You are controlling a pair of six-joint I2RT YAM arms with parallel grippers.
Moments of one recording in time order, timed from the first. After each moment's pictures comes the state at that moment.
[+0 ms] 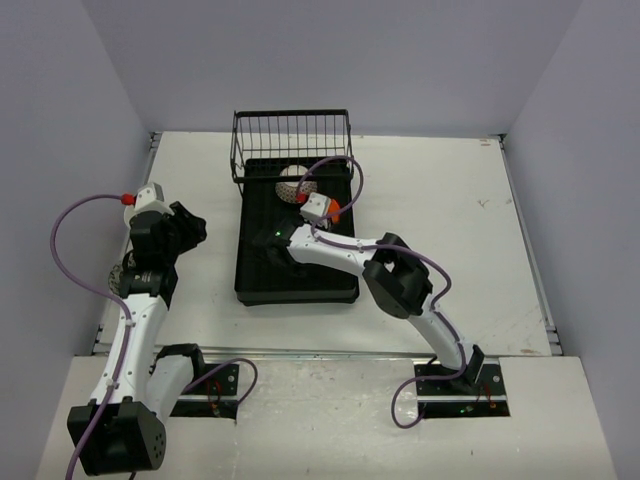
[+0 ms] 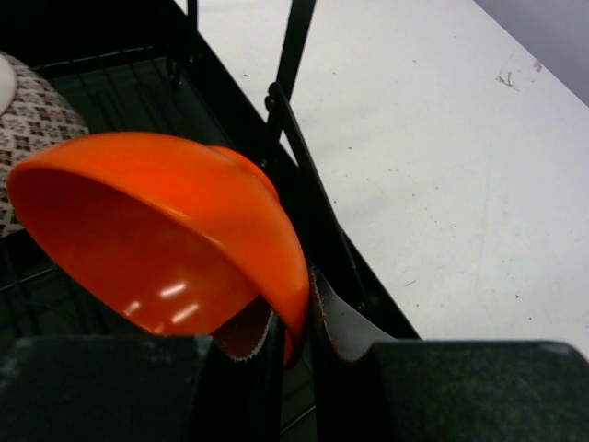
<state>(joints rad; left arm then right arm) 0.09 0.85 0.64 -0.21 0.04 -0.46 1.04 2.31 1.91 -1.37 1.41 1.59</state>
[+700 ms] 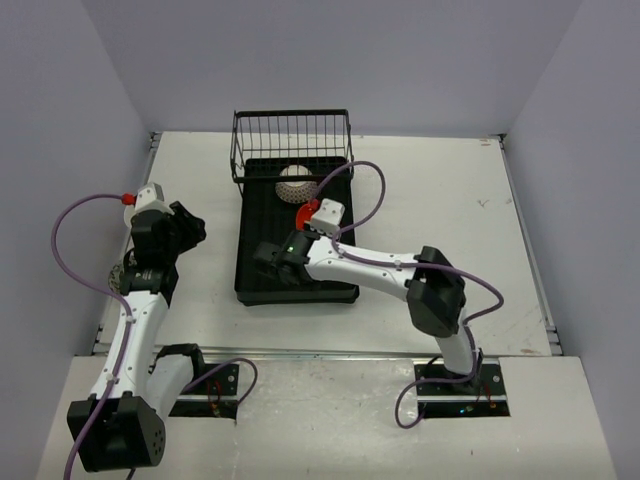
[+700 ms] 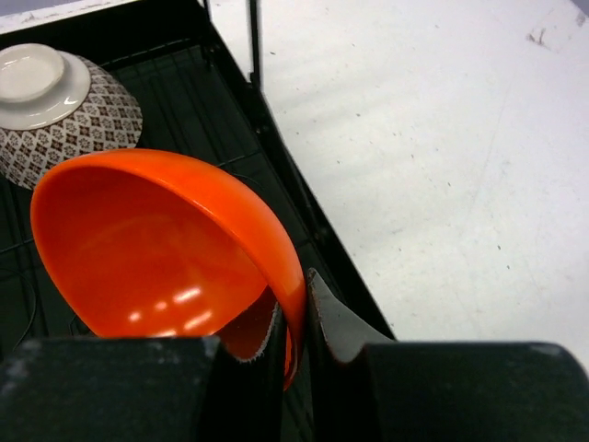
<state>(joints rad) 0.09 0.87 0.64 -0.20 0.02 -0.46 1.16 2.07 1.78 -1.36 1.31 1.61</state>
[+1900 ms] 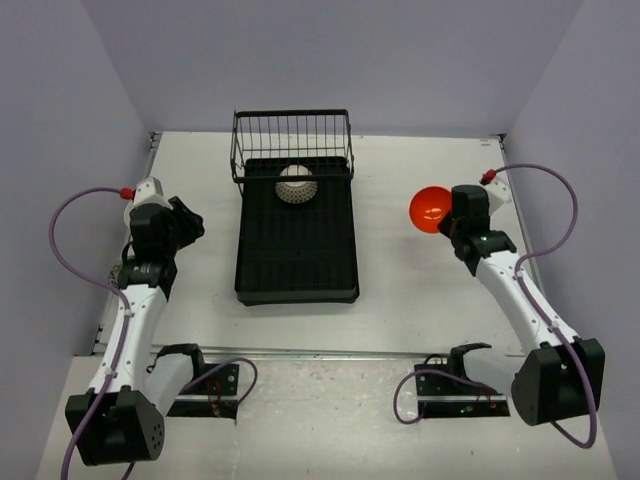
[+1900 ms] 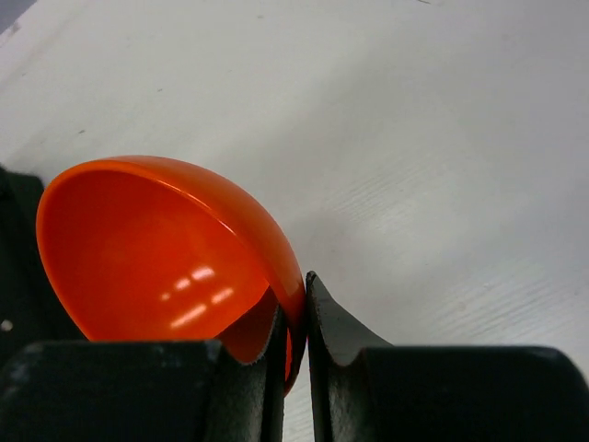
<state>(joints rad) 0.09 0.92 0.68 -0.24 0.00 -0.45 0.24 1.13 0.87 -0.40 0.45 0.66</state>
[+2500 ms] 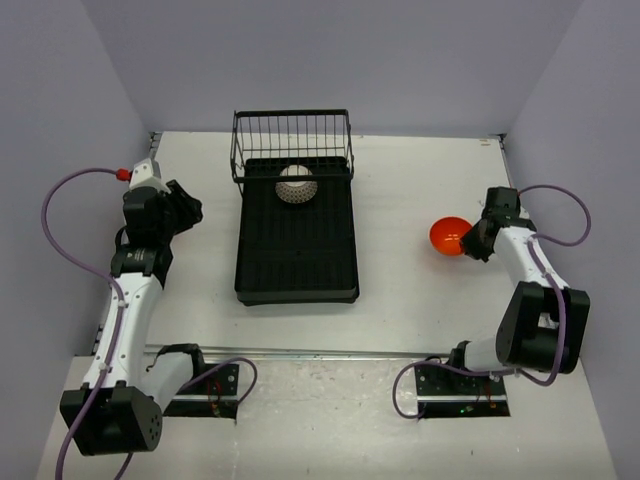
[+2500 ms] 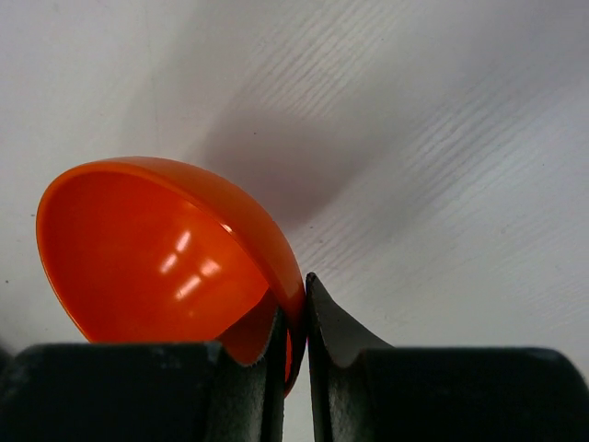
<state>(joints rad) 0.08 0.96 0.84 -0.29 0.03 -0.42 -0.18 1.39 0.92 -0.58 0.11 0.65</state>
